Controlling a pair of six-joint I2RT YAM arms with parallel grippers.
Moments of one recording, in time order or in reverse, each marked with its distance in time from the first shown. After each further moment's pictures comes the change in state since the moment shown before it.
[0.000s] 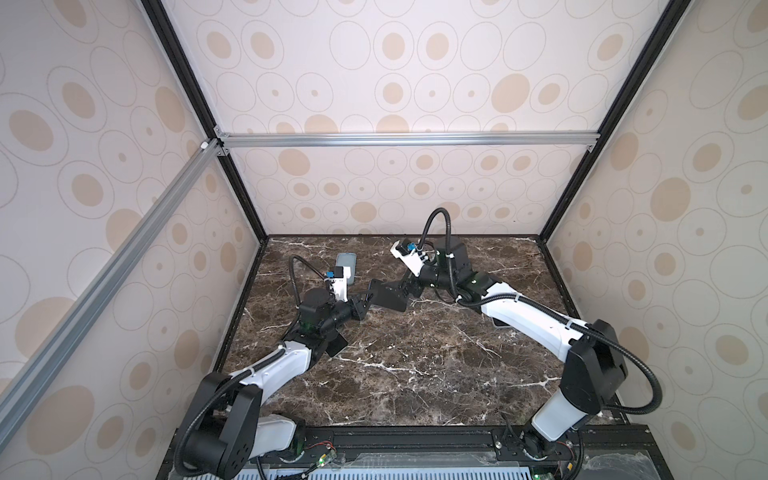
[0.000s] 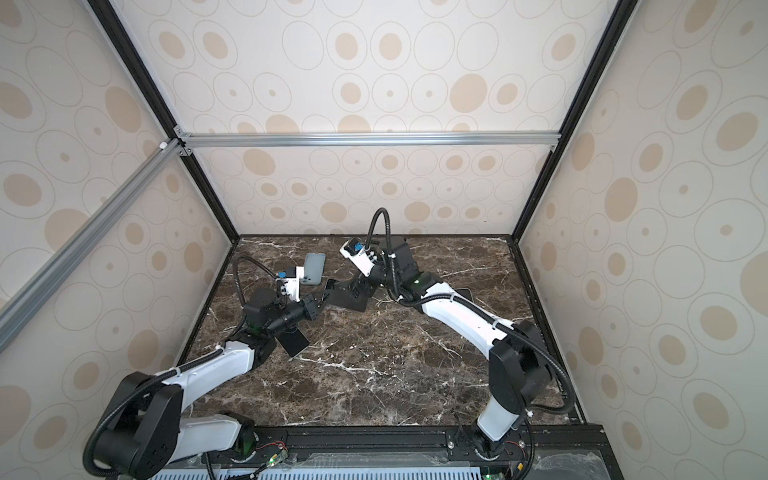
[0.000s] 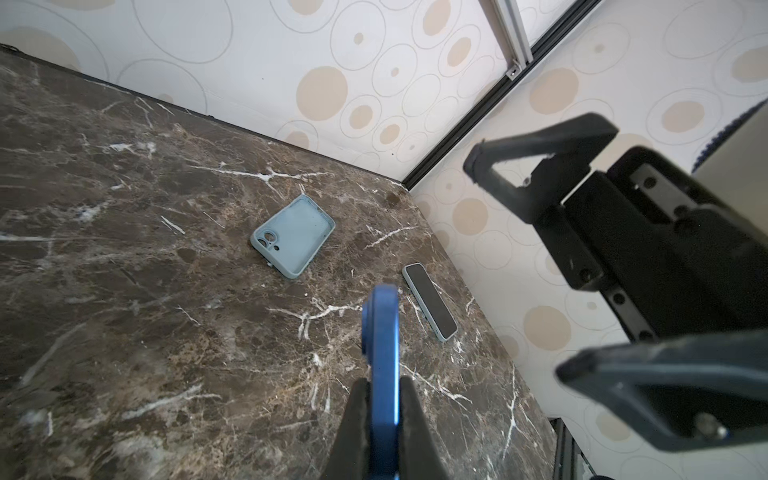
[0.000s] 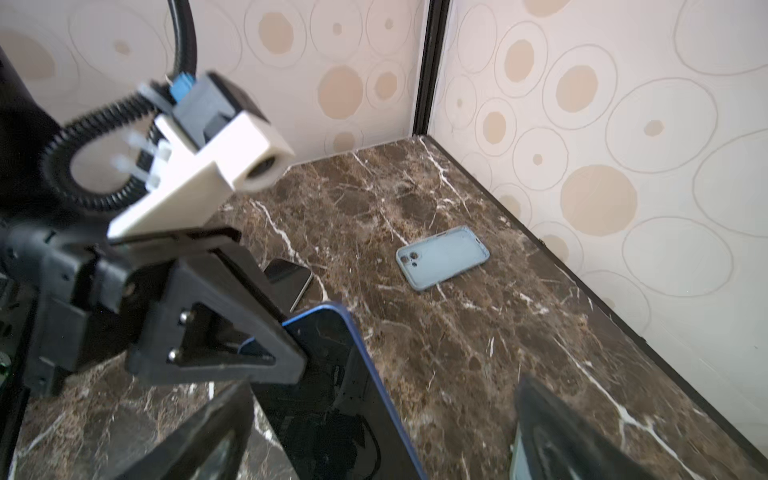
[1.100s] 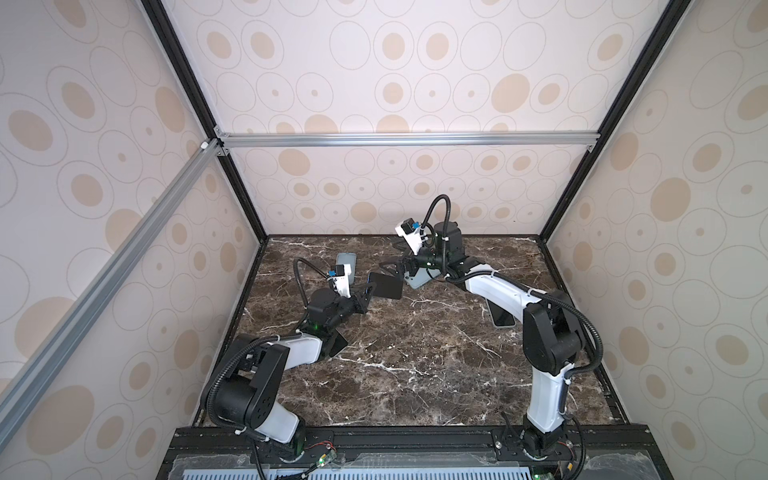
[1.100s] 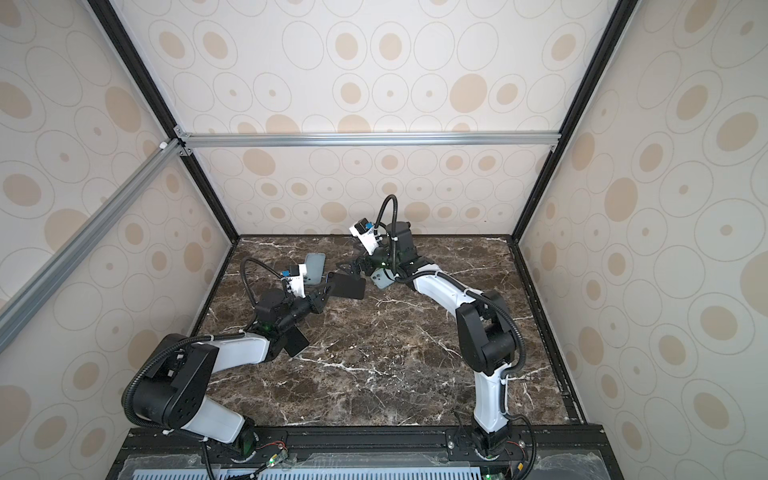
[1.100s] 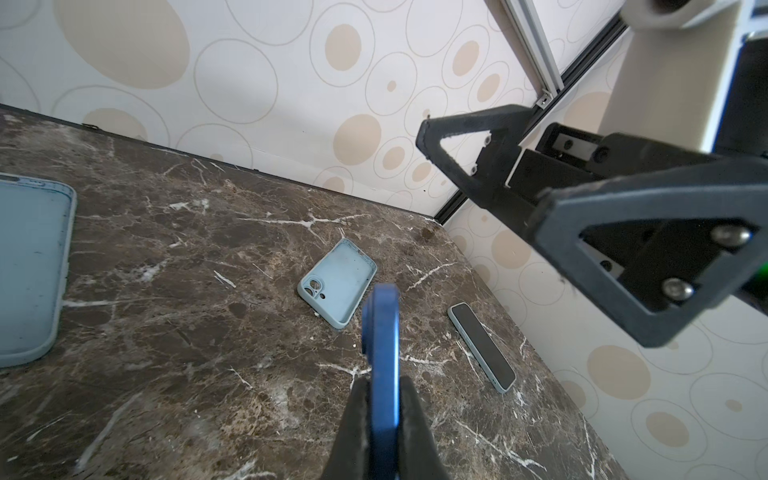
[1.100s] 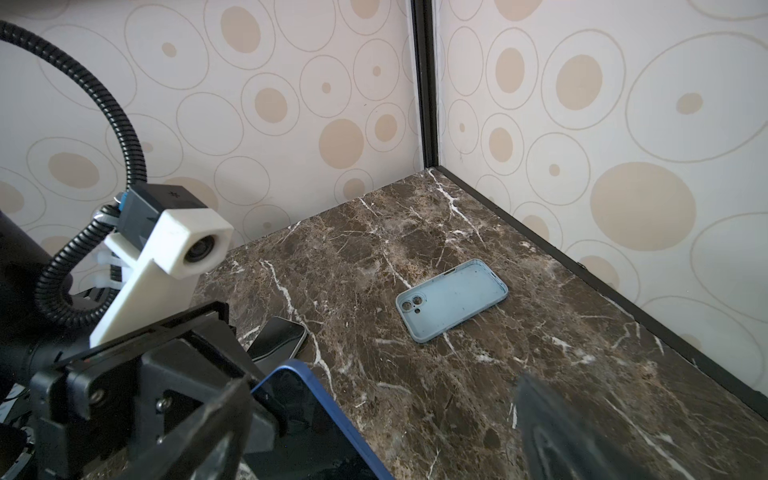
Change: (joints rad) left arm 0.009 0.197 -0.009 0.285 -0.117 0.055; right arm -0.115 0.266 0.173 0.167 -0.224 0.176
